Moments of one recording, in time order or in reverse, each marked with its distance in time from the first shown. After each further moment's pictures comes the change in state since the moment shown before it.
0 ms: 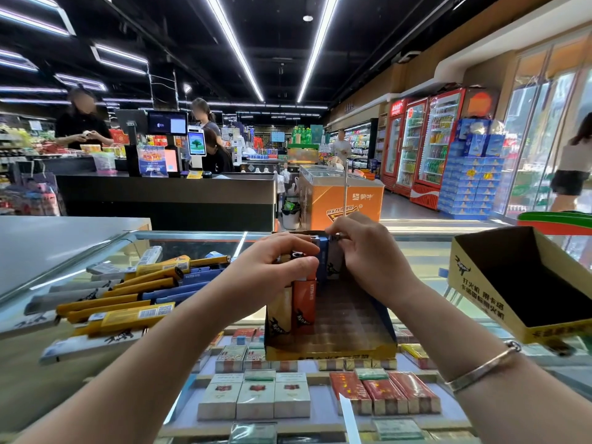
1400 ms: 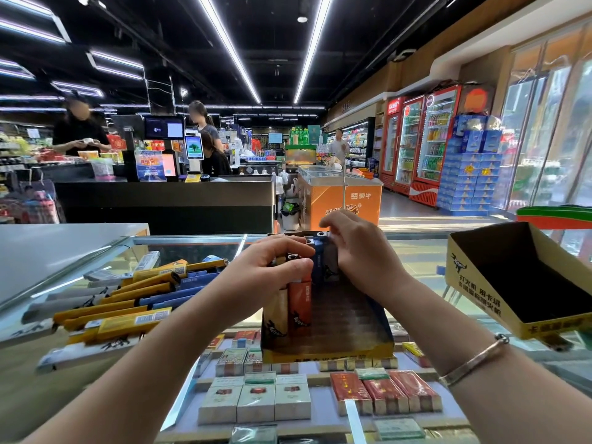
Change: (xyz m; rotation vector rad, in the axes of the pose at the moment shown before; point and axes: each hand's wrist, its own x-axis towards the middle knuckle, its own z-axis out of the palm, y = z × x) left_hand -0.002 0.002 0.001 -0.089 0.005 -0.038; right_hand 0.005 0.003 0.005 0.038 0.038 -0.063
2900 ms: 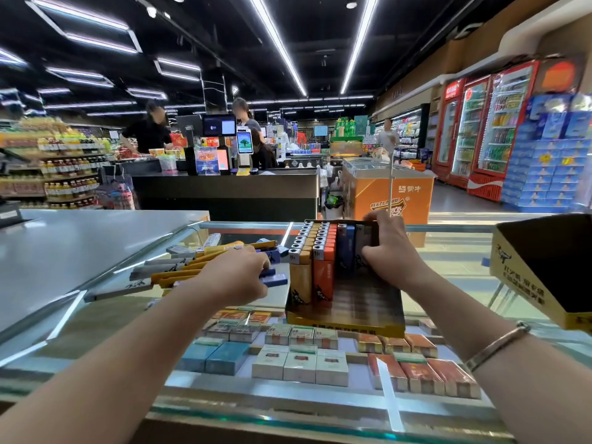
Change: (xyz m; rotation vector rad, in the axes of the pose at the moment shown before) left_hand -0.042 -0.018 -0.054 1.268 0.030 -0.315; right_hand -0.012 -0.005 0.017 0.273 -0.216 0.442
